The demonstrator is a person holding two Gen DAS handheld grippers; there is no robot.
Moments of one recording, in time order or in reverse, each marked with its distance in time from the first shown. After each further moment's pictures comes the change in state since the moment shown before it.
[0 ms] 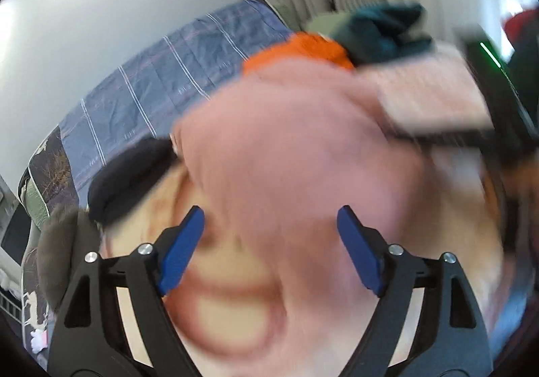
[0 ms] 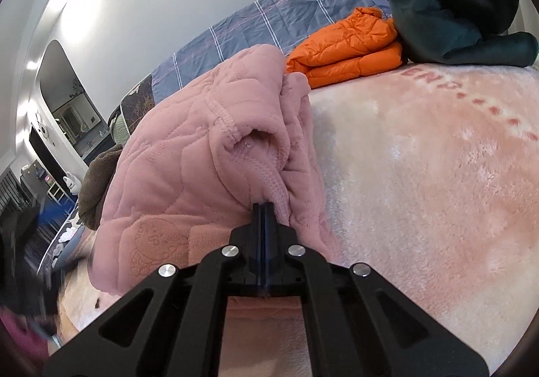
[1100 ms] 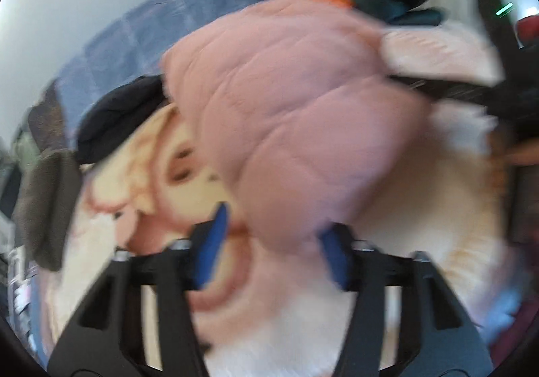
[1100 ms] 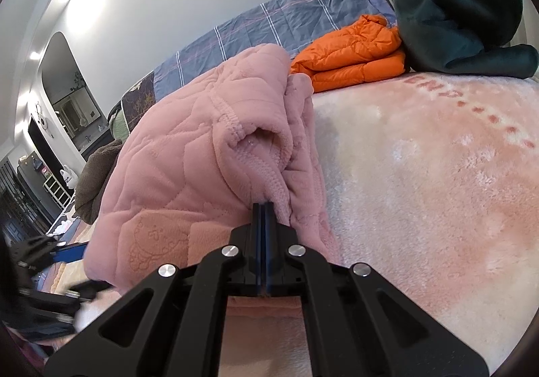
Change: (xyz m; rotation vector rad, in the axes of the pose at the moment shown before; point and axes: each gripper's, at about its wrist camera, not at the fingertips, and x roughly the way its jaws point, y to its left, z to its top) left arm 0.011 -0.006 -0.013 -0.114 0.146 -0.062; right arm 0.003 0.002 0.001 -0.039 -0.016 -0.012
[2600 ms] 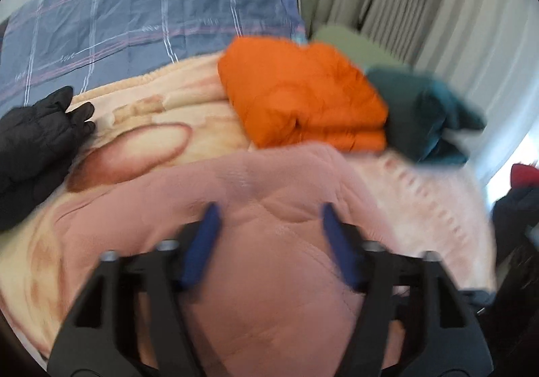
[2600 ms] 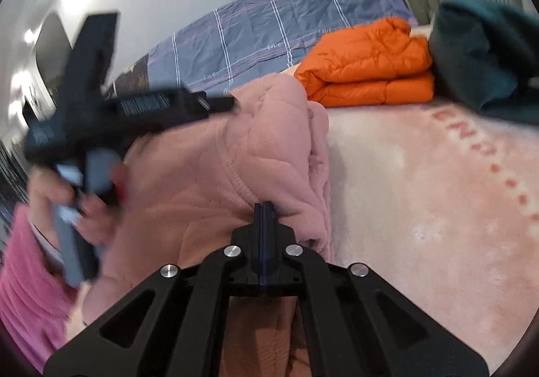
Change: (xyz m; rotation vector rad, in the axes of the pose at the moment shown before) left arm 0.145 0.091 0.181 -0.356 -0.074 -0.318; right arm 0.036 0.032 0.052 -0.142 0.086 -0.087
